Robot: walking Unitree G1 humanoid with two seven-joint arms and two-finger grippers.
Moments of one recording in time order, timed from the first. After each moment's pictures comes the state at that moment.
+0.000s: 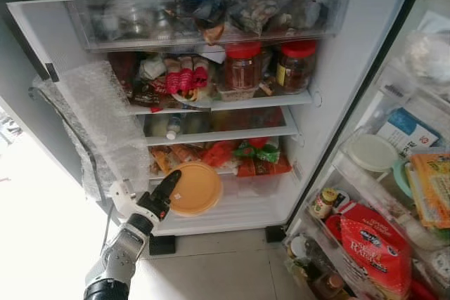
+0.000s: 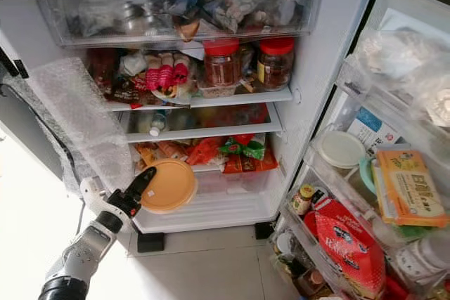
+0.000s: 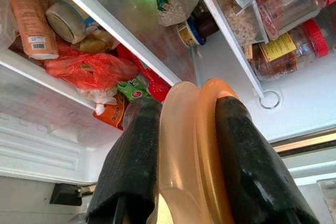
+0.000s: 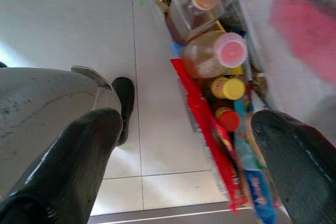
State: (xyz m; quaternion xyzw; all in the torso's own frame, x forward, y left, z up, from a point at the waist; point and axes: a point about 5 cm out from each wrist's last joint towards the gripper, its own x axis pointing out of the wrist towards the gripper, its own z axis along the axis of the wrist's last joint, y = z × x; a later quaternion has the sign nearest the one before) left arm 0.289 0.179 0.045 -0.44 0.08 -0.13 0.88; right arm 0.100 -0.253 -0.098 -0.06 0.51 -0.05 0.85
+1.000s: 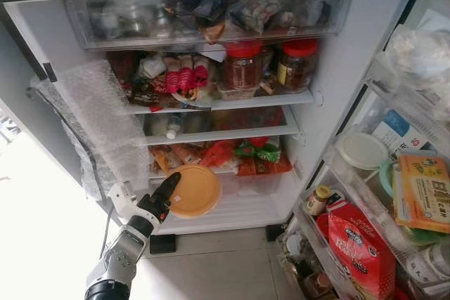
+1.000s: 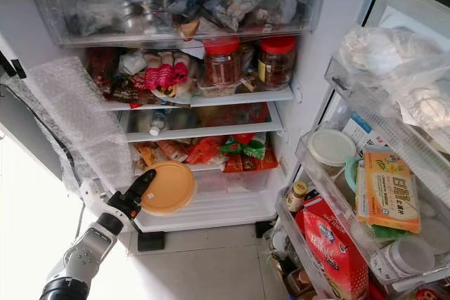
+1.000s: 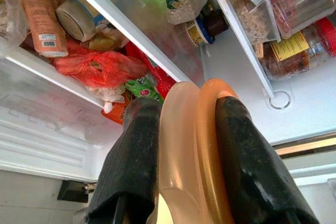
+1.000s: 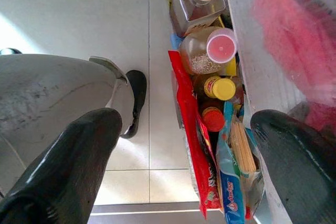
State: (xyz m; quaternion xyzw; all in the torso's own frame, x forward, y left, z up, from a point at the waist) left arm 0.290 0.179 0.041 -0.44 0.08 -0.12 0.89; right arm 0.098 -0.248 -0.100 -0.05 0.52 -0.02 0.85
